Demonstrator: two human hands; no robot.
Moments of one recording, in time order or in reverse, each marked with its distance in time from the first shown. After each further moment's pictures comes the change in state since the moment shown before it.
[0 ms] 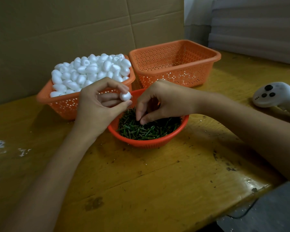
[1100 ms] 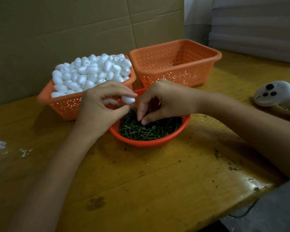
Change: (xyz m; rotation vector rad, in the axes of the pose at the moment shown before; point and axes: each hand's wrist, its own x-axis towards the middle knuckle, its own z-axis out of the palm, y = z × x) left_hand 0.003 -0.006 -0.005 0.192 -0.086 0.146; right_hand 0.001 0.004 0.002 -0.014 0.008 -0.020
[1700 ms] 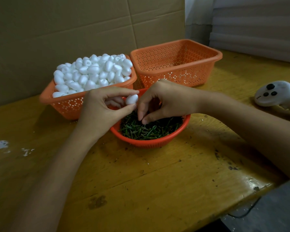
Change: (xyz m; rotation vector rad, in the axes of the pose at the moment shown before) left_hand -0.001 -0.001 0.000 0.035 -0.005 -0.060; right_hand 0.000 0.000 0.000 -0.010 0.003 -0.003
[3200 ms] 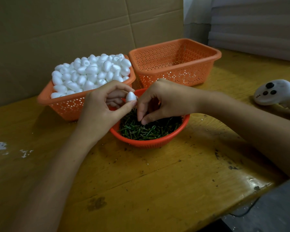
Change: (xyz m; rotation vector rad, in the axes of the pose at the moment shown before) left_hand 0.000 -0.002 0.002 -0.016 -0.012 0.002; right_hand -0.001 -0.004 -0.001 -0.005 -0.018 0.020
